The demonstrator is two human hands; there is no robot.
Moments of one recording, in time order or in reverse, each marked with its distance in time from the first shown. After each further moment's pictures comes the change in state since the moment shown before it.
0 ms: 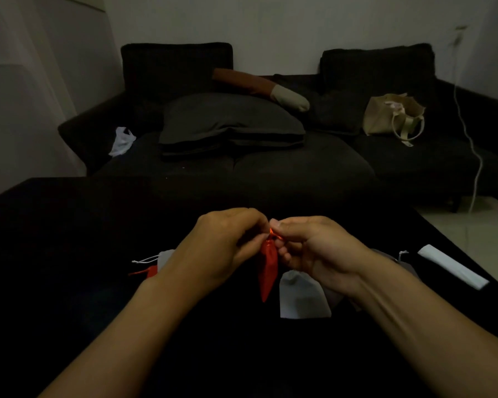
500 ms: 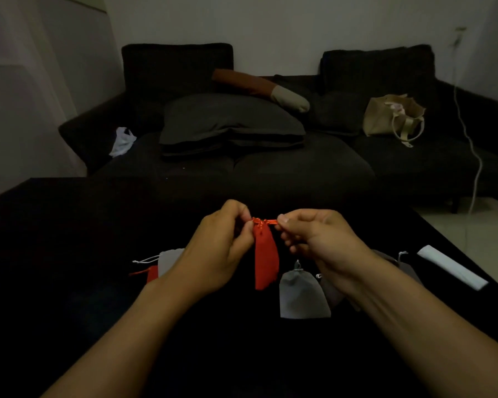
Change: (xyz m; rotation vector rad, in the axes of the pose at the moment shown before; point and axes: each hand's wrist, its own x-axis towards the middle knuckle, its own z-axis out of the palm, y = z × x) left_hand -0.002 -0.007 0.013 -0.191 0.110 -0.232; right_hand 0.003 0.000 0.001 -0.169 0.263 -0.216
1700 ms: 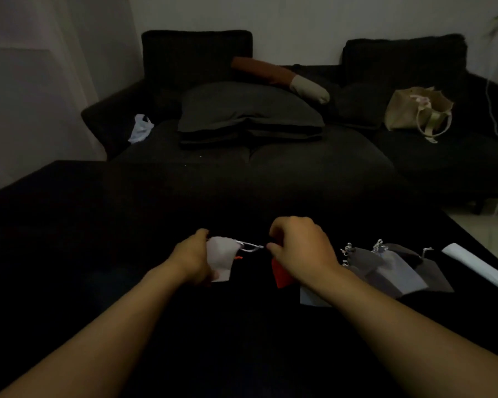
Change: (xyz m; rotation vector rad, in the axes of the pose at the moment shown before) left_hand -0.023 -0.104 -0.014 0.250 -0.479 -0.786; right_hand 0.032 0.057 0.041 -1.200 0.085 -0.354
